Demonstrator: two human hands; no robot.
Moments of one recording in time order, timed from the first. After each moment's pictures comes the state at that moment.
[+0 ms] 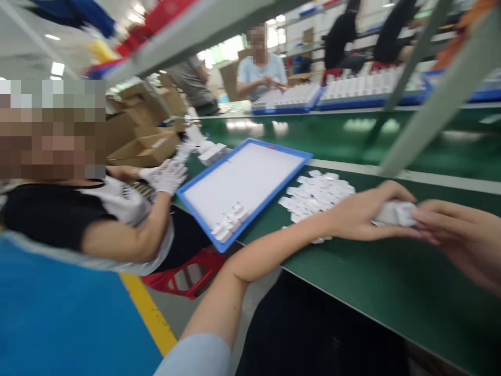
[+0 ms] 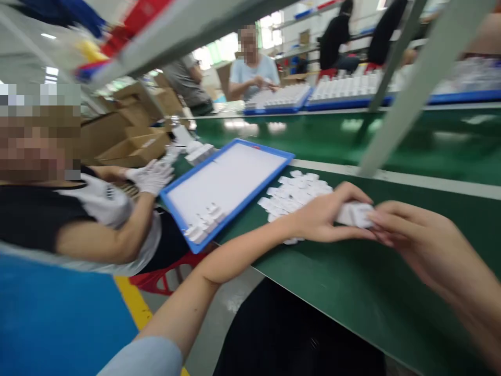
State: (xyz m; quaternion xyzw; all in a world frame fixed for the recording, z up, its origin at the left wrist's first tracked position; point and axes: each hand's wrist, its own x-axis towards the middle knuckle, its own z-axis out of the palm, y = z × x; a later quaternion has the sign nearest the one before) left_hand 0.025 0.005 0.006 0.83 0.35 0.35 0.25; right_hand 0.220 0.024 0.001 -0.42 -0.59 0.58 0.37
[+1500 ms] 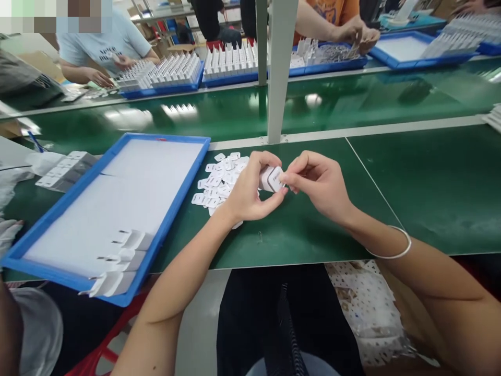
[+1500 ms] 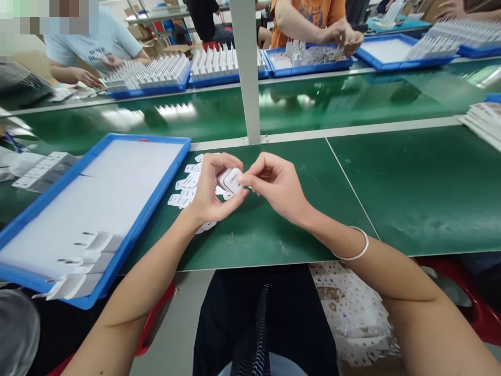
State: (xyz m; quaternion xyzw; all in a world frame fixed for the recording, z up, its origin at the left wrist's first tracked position) left_hand 0.022 0.022 0.000 0.81 0.19 0.50 0.22; right_hand 0.196 0.001 0.023 -0.31 -0.59 0.49 0.56
